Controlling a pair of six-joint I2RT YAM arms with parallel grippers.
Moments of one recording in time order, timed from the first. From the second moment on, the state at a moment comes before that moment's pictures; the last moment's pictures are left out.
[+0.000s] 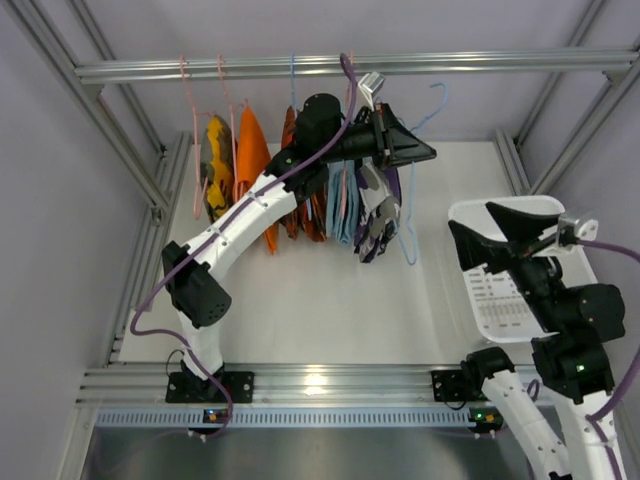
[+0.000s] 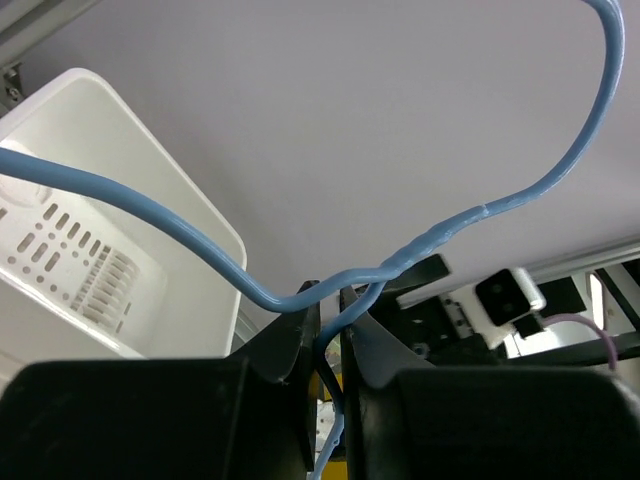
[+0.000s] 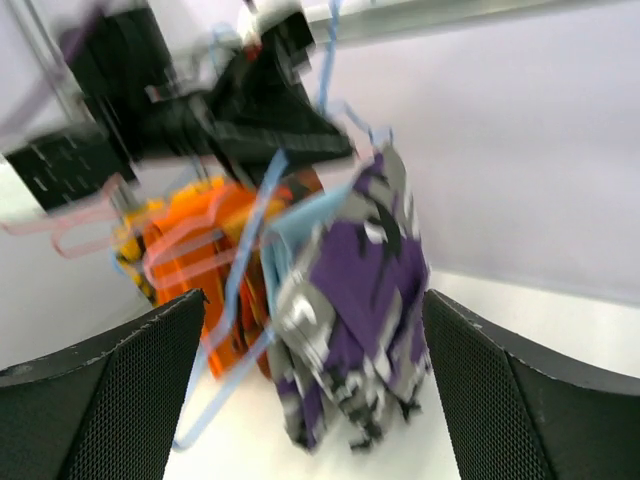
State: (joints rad) left arm -0.74 1.89 2.01 -0.01 0.68 -1.19; right arm 0.25 0.40 0.93 -0.17 -0.24 0.29
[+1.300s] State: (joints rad) left arm -0.74 1.82 2.03 0.03 0.66 -1.33; right arm 0.46 0.65 0.59 0.27 -0.26 0.04
